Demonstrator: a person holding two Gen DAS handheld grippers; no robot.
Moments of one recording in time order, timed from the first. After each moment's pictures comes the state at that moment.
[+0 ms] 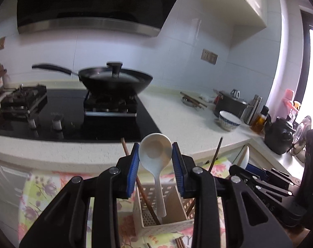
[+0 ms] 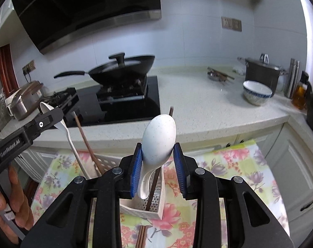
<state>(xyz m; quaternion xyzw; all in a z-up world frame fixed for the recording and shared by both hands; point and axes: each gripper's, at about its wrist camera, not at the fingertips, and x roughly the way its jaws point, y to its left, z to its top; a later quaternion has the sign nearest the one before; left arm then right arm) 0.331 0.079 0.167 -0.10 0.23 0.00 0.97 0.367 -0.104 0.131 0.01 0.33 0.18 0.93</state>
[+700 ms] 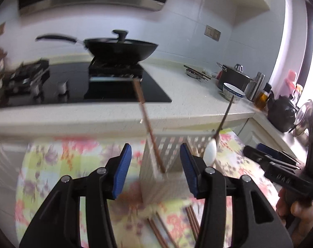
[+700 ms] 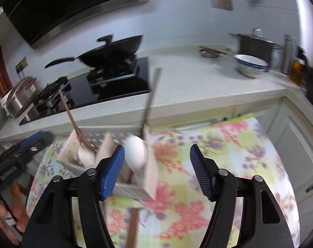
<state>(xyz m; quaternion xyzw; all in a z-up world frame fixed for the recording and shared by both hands) 0.286 0.093 0.105 -0.12 0.30 -0.01 0.95 0.328 -0.148 0.083 0.03 0.36 0.14 0.92</state>
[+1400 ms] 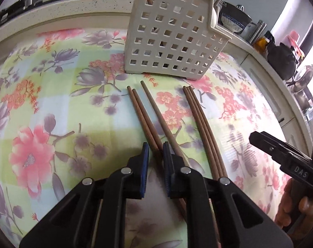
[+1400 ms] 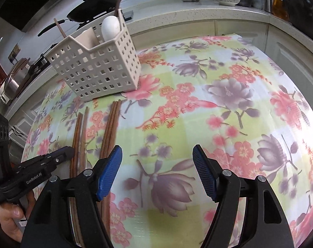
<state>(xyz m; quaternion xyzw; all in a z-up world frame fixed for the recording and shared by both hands) 0.215 0.042 -0.045 -0.12 0.47 -0.05 0.87 0.236 -0.176 -0.030 0.07 0.48 0.15 0.86</state>
